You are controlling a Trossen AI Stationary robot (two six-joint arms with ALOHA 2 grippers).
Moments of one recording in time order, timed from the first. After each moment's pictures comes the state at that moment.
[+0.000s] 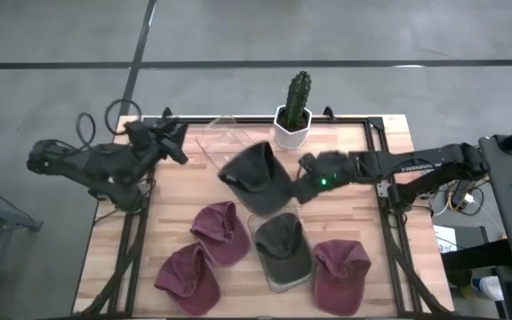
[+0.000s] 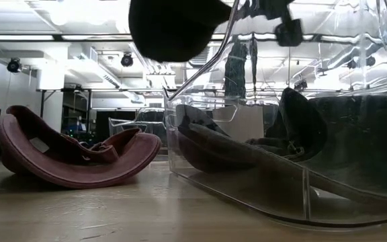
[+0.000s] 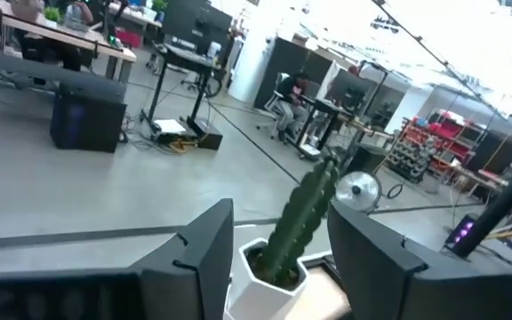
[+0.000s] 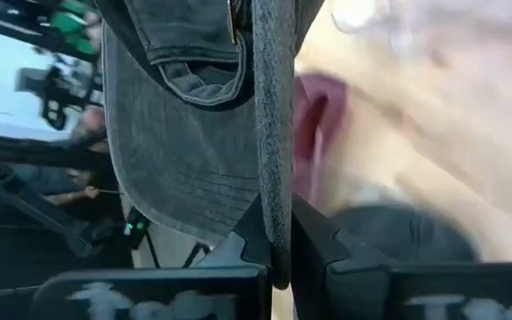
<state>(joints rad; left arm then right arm) -0.29 0.84 1.07 -0.20 -1.23 -0.44 0.08 1.28 1.07 -0.37 -0.04 1.17</state>
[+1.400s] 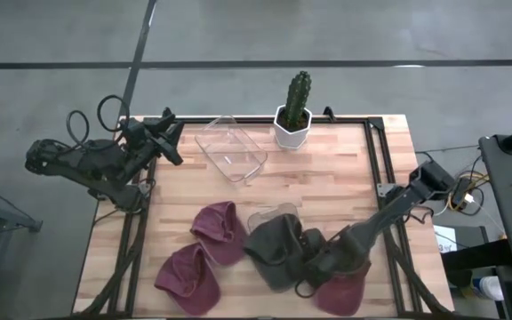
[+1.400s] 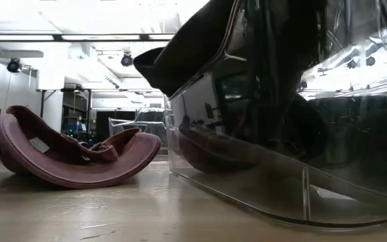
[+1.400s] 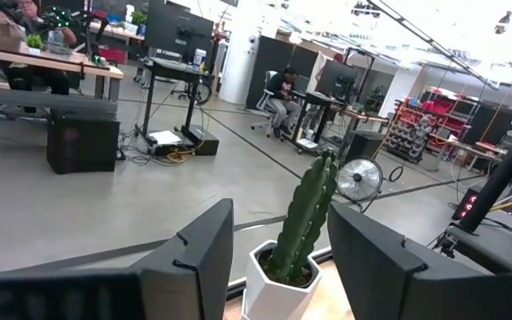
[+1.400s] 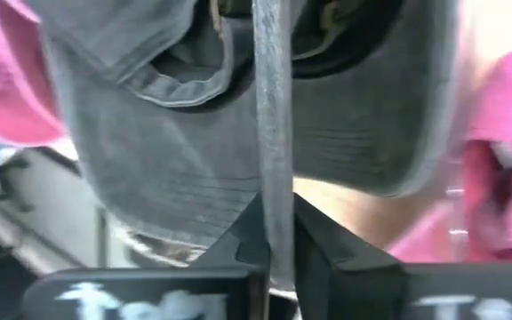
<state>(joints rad) -0.29 0.80 1.07 -0.20 -1.19 -0.29 0.63 1.73 1.35 -0.76 0.13 1.92</state>
